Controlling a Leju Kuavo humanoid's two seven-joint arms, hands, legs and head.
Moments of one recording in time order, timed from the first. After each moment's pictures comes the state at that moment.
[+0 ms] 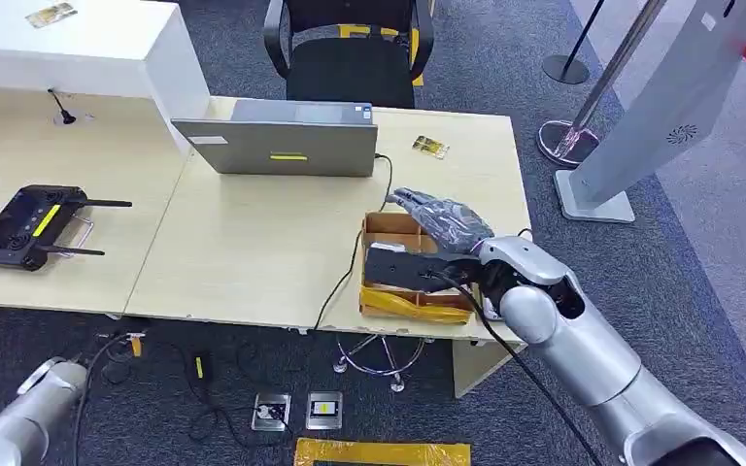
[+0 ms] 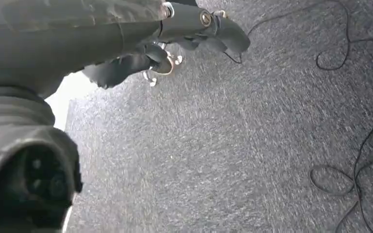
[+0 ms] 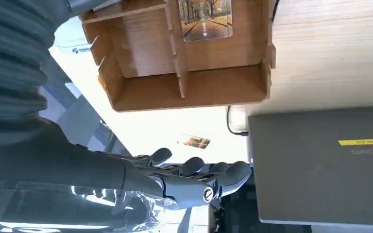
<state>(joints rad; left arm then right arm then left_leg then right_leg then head) -0.64 0.30 -0.12 -0.25 -0.62 -0.03 0.35 -0.66 -0.32 0.62 -1.55 0.56 0.52 0.28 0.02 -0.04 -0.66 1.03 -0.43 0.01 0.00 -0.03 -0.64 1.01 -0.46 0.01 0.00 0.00</state>
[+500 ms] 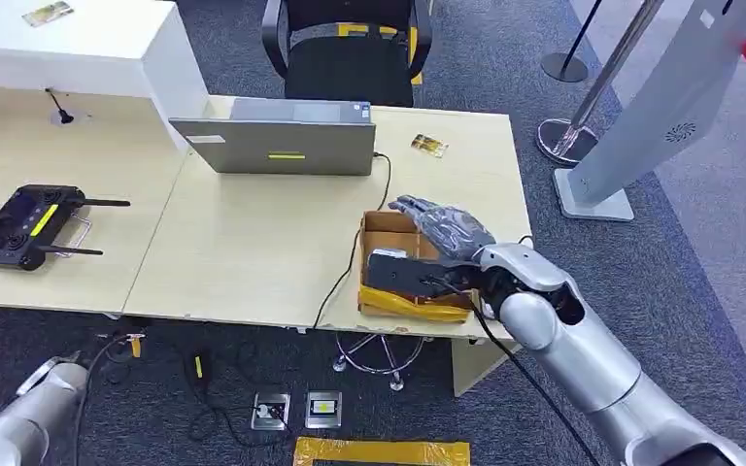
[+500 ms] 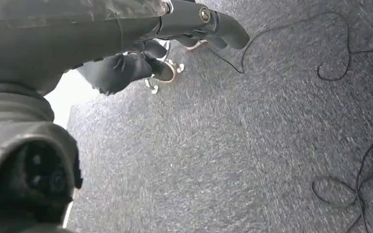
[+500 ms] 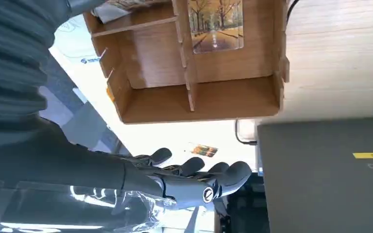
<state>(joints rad) -0.64 0.31 -0.11 -0.25 -0.67 0.00 0.35 -0.63 -0.32 0.62 -1.55 0.57 0.52 0.29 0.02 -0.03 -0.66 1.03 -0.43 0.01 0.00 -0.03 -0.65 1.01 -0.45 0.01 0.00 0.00</state>
